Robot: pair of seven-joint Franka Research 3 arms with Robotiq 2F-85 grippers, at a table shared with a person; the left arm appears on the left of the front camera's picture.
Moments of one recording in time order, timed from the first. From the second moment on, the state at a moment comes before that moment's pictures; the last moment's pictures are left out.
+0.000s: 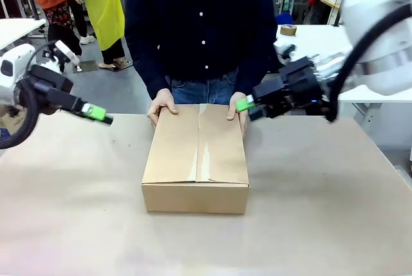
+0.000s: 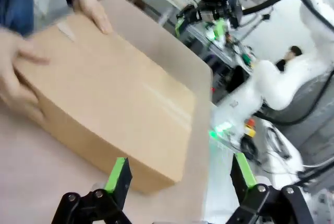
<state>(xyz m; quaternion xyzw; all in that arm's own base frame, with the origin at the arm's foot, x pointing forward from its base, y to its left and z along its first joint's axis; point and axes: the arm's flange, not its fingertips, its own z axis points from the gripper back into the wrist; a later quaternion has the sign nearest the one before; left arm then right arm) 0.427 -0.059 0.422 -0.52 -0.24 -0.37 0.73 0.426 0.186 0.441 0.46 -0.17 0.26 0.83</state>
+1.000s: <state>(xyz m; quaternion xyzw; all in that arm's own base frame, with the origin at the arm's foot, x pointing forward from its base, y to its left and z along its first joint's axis) 0.445 -0.107 0.359 -0.49 -0.40 -0.51 0.59 0.482 0.223 0.370 0.42 -0.37 0.57 0.60</state>
